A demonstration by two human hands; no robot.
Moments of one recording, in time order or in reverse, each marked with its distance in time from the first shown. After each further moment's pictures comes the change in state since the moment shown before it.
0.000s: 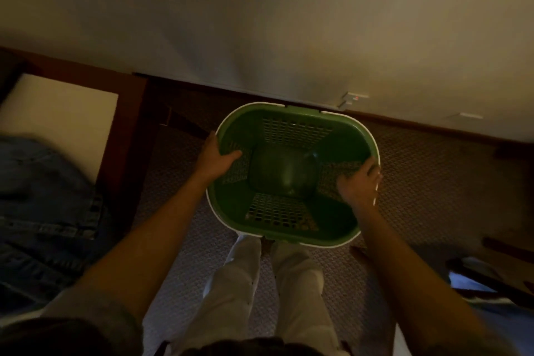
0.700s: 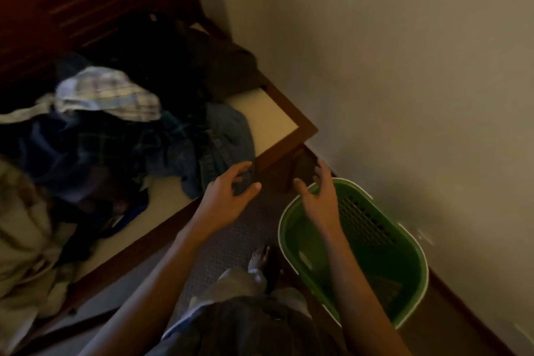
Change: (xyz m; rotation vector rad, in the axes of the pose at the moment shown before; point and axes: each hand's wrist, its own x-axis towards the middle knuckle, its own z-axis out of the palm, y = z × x) left_hand -0.324 -0.059 -0.154 -0.325 0.557 0.170; right_hand -0.298 -0.190 0.025 0.175 -0.435 -0.960
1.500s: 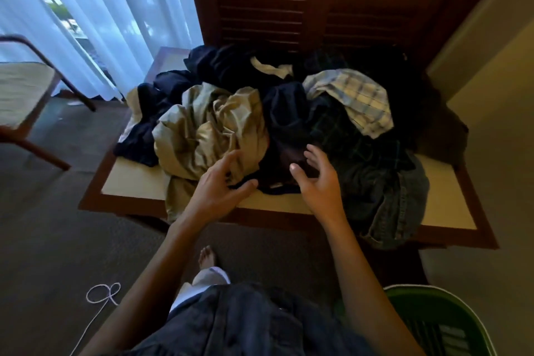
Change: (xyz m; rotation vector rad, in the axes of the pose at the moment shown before) left_hand -0.209 -0.198 -0.204 -0.090 0.715 -0.255; right_hand -0.129 -0.134 0.301 -0.150 -0.656 -0.548
